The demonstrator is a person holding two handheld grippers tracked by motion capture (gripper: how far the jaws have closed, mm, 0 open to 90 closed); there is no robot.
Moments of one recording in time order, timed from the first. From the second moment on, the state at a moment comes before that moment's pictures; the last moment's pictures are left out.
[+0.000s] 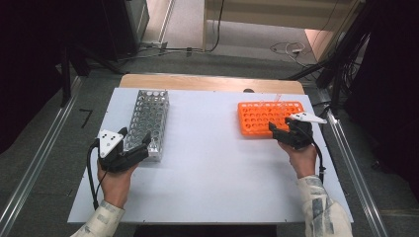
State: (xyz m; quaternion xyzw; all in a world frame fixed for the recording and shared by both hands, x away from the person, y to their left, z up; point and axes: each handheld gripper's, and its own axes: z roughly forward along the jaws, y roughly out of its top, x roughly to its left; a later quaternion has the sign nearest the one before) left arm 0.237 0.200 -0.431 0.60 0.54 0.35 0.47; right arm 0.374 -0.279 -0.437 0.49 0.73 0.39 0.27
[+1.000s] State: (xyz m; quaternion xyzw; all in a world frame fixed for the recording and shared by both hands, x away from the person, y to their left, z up) left arm 0.238 0.195 -0.427 0.62 0.53 0.33 0.47; right arm 0.414 -0.283 -0.468 0.53 0.70 0.38 0.31
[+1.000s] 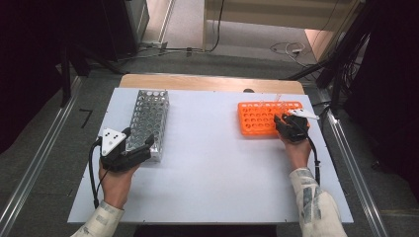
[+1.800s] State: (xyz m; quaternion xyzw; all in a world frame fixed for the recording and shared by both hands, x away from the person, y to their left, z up) left arm 0.238 0.195 -0.427 0.62 0.53 0.33 0.47; right arm 0.412 -0.288 -0.455 0.52 0.68 0.40 0.31
